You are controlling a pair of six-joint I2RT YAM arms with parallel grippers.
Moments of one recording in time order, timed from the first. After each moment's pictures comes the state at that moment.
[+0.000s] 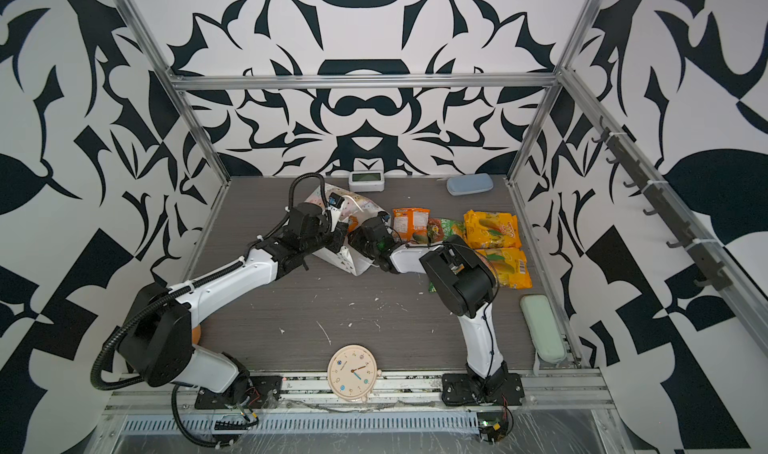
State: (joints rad) left arm -0.62 1.50 1.03 -0.05 0.04 -0.01; right arm 0.66 2.07 1.18 0.34 -0.09 1.16
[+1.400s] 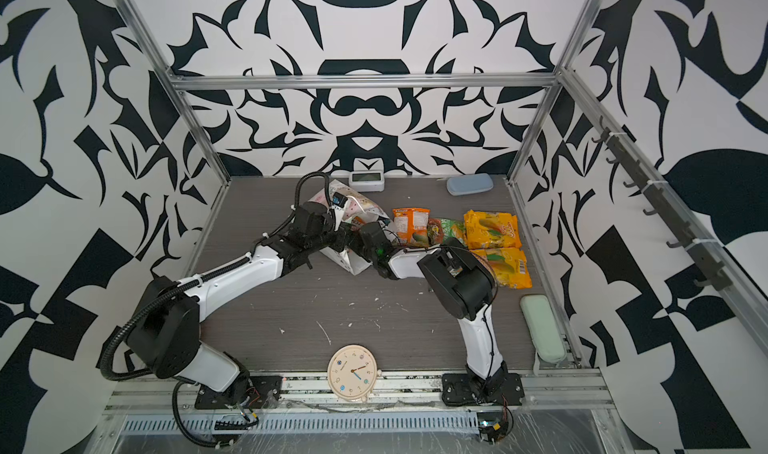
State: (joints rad) left arm -0.62 1.55 1.05 -0.05 0.01 -0.03; right arm 0.69 2.01 1.09 0.43 0.00 1.23
